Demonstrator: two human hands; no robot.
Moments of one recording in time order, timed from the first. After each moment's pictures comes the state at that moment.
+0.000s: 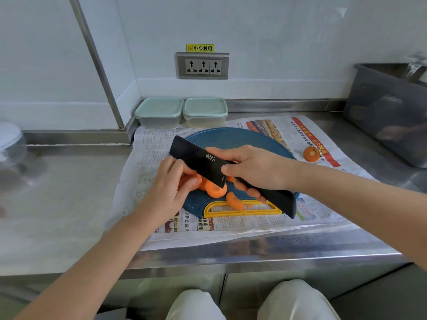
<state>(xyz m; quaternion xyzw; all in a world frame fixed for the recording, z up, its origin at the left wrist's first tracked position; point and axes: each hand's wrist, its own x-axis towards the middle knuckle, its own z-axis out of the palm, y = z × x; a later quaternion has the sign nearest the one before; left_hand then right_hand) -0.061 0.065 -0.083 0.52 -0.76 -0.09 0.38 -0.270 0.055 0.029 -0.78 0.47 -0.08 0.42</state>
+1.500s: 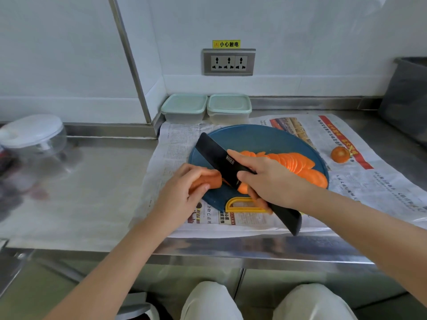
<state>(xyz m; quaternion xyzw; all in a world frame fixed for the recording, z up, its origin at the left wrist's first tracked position) -0.053 0.099 -0.074 0.55 -0.74 -0.13 0.37 -0.253 0.068 -0.004 -0.77 0.49 -0.15 0.38</state>
